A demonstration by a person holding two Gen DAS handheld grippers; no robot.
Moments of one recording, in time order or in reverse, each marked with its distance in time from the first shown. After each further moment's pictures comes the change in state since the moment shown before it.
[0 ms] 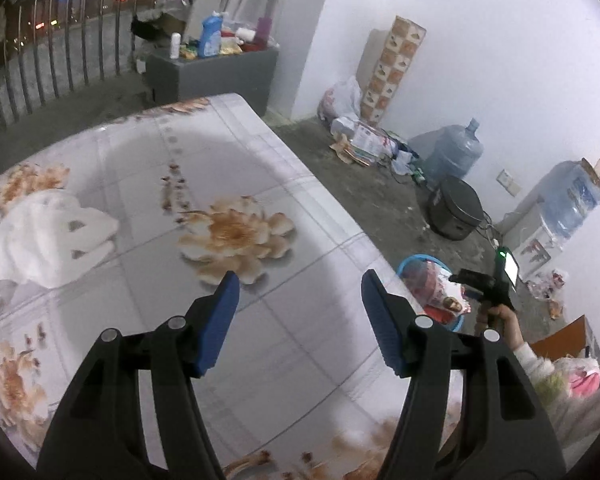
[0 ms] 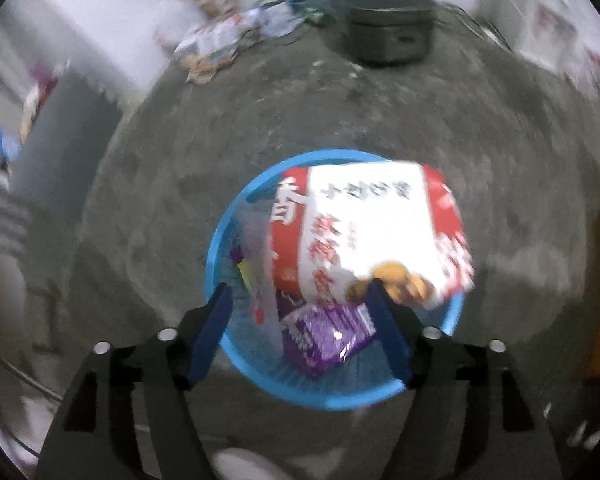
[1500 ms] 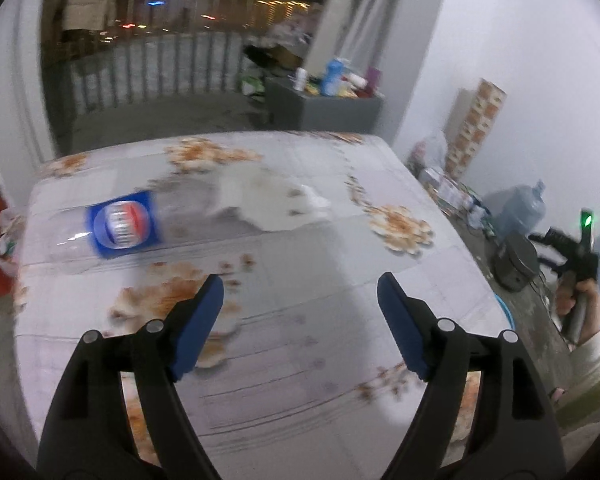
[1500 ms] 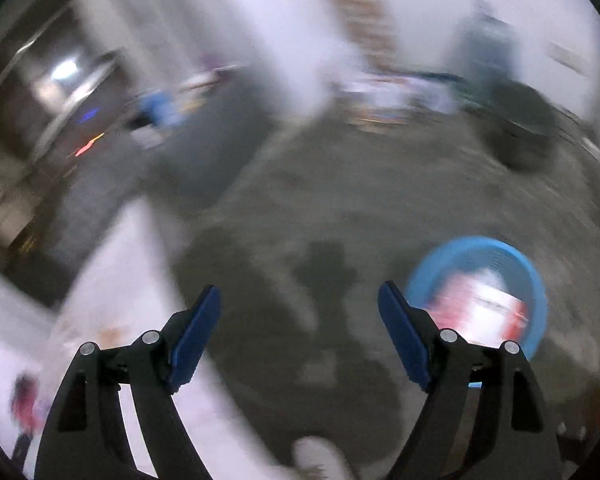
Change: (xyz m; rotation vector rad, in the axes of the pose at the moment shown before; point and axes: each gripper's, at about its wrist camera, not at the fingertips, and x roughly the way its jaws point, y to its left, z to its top) left arm -0.151 0.114 -0.082 -0.203 -0.171 0.276; right arm -0.220 0.171 -0.035 -0.328 -0.160 0.419
